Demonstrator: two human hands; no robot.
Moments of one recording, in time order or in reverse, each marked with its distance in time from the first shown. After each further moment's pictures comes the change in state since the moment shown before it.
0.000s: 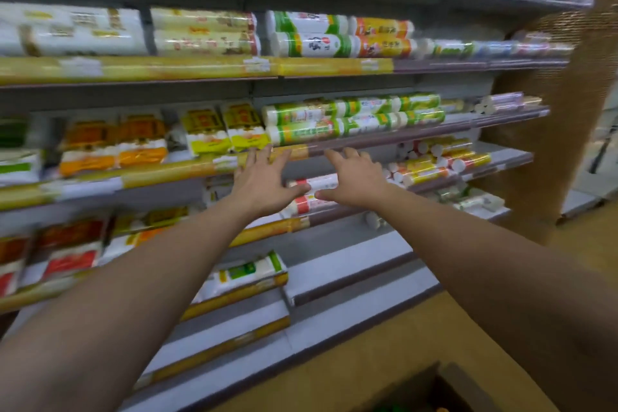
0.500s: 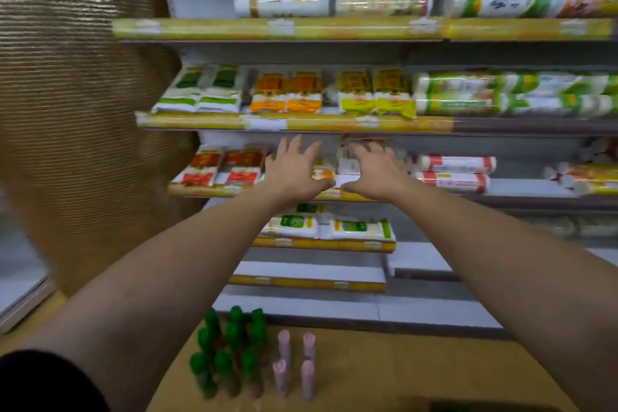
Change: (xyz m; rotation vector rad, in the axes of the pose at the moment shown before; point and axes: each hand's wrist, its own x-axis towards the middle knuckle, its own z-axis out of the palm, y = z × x) left_hand -0.165 -0.109 -0.040 0.150 -0.037 -0.405; right_hand -0.031 -0.175 0.055 0.123 -0.121 -0.353
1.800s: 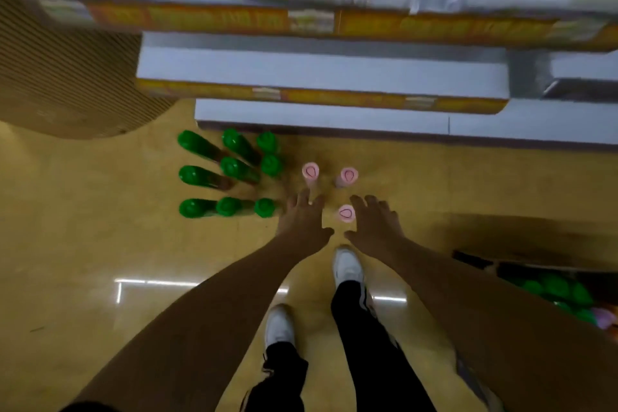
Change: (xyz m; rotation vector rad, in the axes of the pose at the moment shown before) left_hand -0.059 -0.214 0.619 -0.233 -0.887 -0.242; right_hand 0.026 -0.012 0.660 0.104 -0.929 0.163
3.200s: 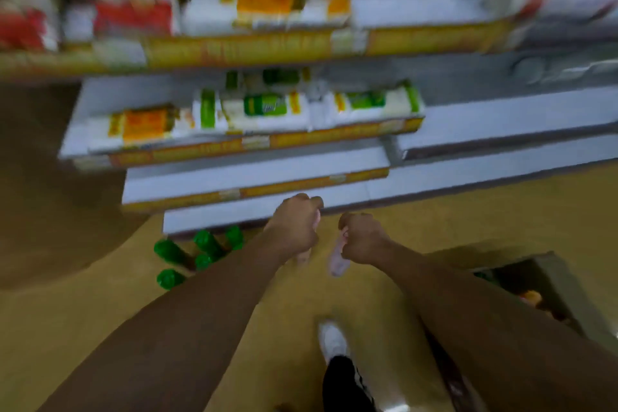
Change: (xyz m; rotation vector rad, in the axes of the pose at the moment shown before) left_hand -0.091 0.097 -0.173 0.099 0.217 0.507; right_hand -0.147 -0.005 -0.129 0.218 0.261 0.136
